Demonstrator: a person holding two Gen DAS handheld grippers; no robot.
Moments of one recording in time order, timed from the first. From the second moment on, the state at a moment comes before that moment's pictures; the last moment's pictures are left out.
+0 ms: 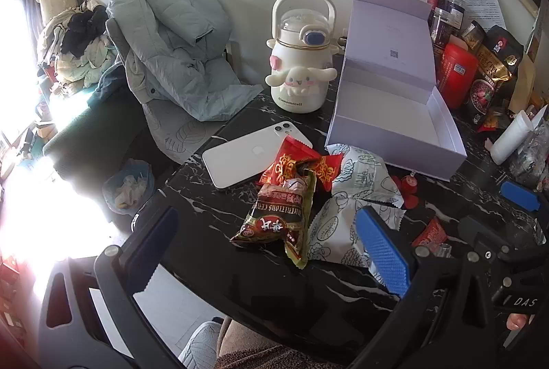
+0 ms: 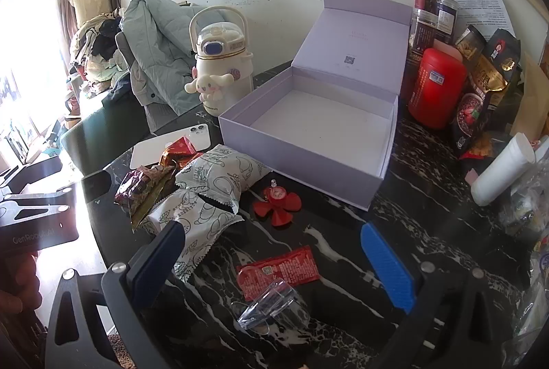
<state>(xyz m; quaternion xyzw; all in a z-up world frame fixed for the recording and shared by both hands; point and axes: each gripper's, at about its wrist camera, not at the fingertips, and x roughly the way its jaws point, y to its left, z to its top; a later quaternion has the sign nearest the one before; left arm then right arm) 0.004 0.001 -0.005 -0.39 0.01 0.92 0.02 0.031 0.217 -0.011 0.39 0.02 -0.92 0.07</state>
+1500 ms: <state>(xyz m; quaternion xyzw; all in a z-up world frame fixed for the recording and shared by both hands) 0.005 0.003 -0.012 -0.40 0.01 0.92 0.02 0.033 0.218 -0.014 0.39 0.02 -0.92 0.07</state>
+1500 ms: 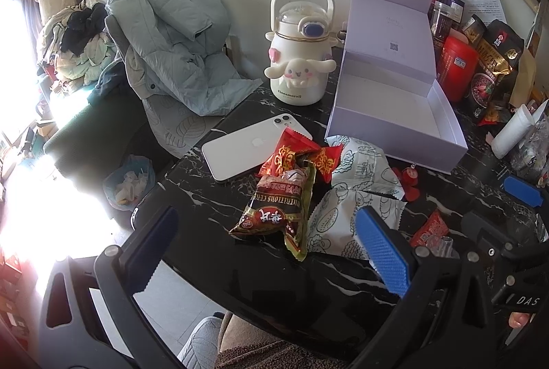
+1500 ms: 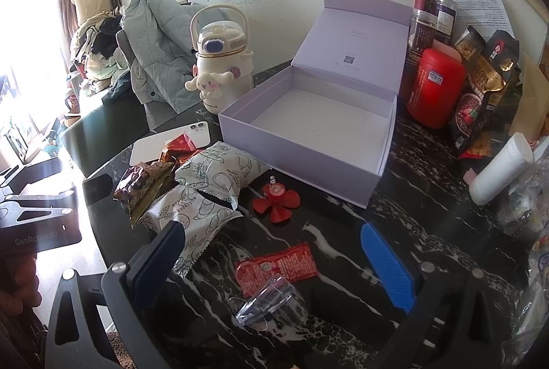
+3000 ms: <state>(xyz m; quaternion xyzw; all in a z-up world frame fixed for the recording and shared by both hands) 0.051 0.027 -0.062 -0.44 0.02 0.89 0.08 0.089 0.237 -0.068 0.44 0.00 -0.90 0.04</state>
